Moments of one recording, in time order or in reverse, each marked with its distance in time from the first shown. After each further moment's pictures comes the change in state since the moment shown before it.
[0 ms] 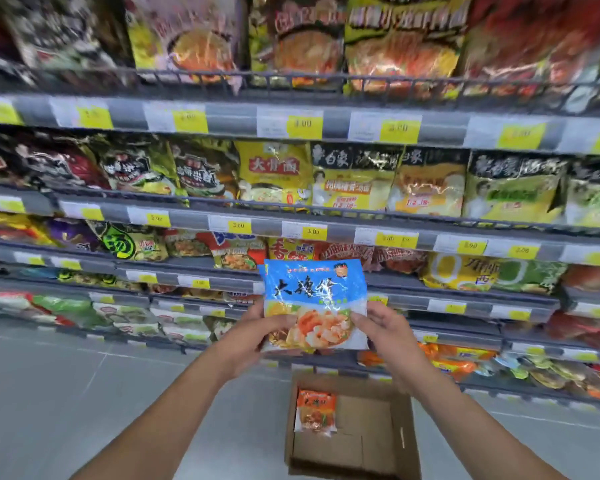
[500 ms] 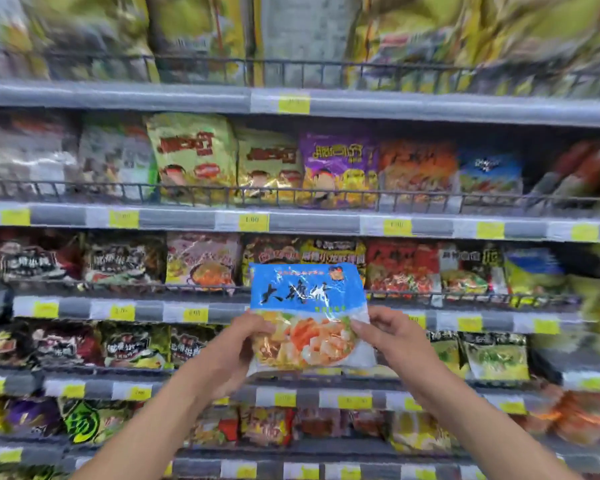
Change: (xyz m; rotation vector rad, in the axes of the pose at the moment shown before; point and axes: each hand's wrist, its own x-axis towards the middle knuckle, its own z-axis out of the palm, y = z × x) left_hand -0.104 0.241 0.051 -0.097 -0.237 0.423; right_hand -0.081 -0.272 -0.054 -0.067 0.114 -0.482
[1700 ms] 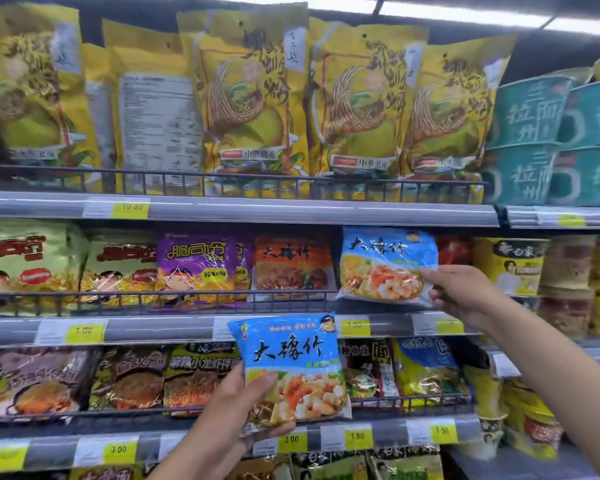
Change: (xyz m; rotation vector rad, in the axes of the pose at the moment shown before) left_hand 0.091 0.009 0.245 -0.108 -0.012 0.149; right_hand 0.115 -0.124 -0.357 0.066 0.431 -0.049
